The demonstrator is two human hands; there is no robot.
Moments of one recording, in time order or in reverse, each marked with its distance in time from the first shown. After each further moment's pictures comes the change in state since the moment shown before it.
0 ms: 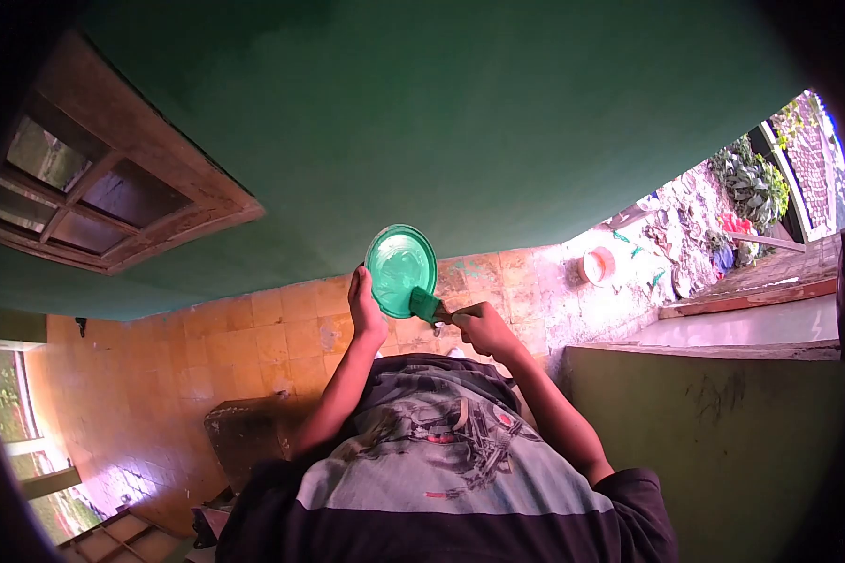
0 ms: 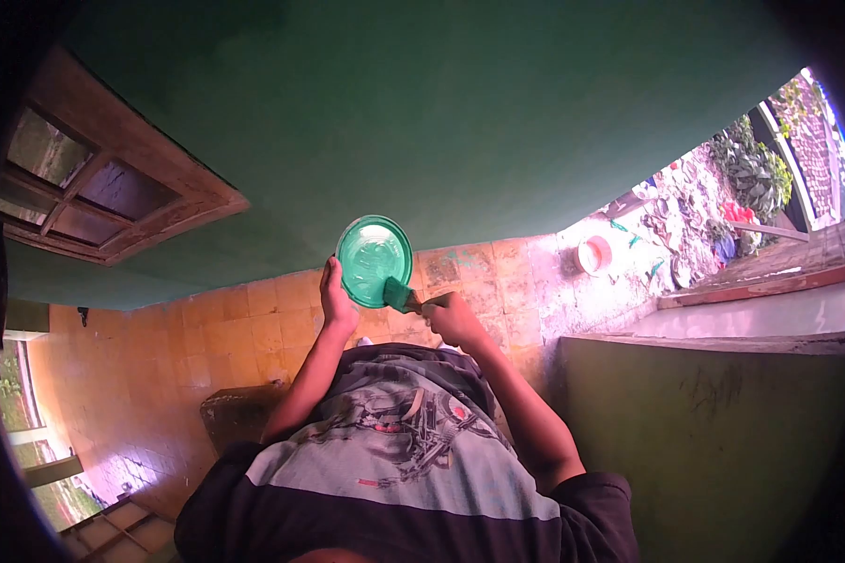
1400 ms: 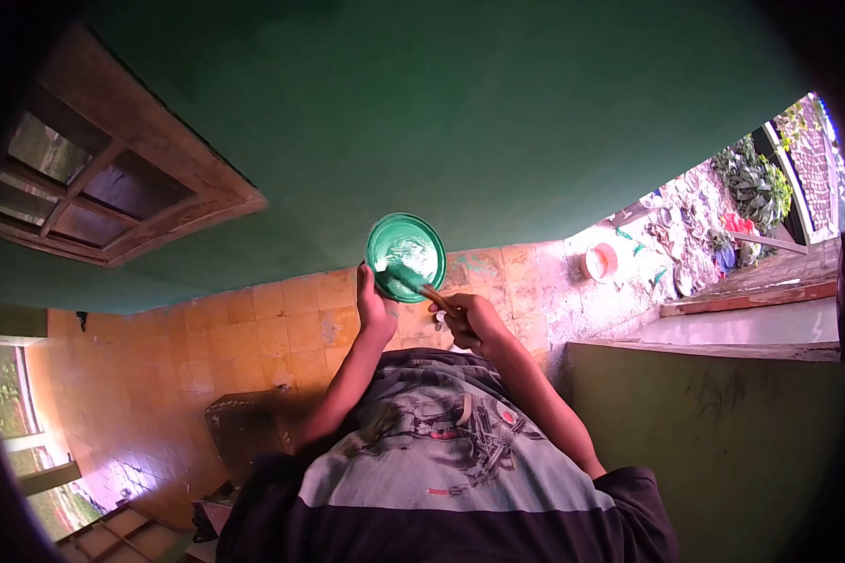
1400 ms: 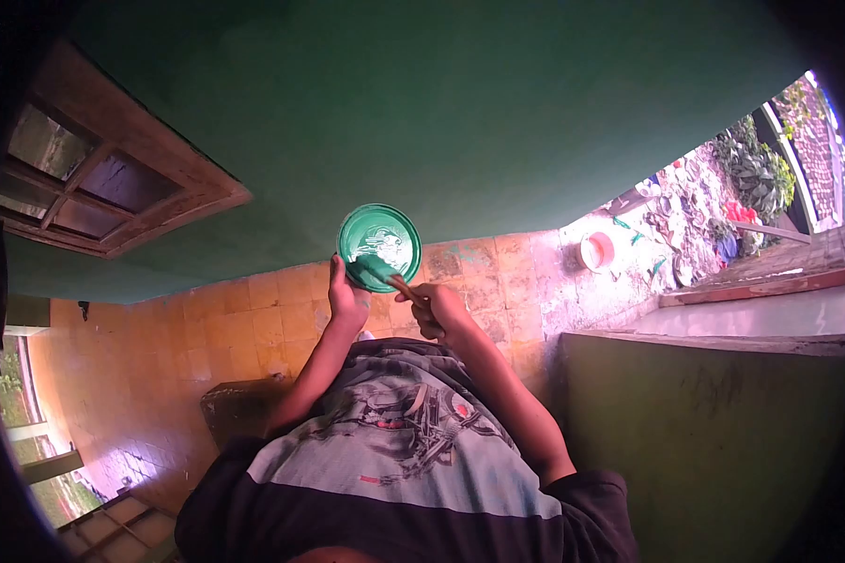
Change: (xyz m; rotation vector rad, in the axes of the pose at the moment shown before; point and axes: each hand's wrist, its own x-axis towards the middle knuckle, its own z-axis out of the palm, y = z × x) left_hand -0.003 -0.015 -0.003 -0.416 -0.025 -0.137; right_hand 0.006 -0.012 0.017 0.713 -0.317 0.159
